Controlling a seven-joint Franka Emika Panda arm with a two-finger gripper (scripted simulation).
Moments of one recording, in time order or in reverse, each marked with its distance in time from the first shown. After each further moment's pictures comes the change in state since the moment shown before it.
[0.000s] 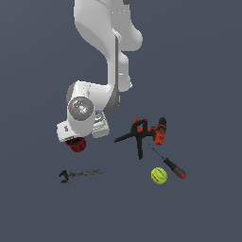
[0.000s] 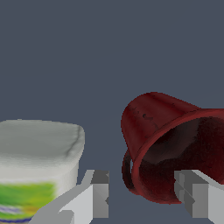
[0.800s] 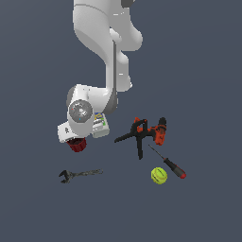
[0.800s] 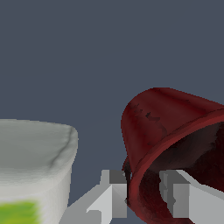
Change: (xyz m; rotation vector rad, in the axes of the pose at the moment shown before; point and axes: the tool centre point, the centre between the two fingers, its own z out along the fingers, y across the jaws) arm -0.002 0.001 0.022 -0.001 0.000 -0.002
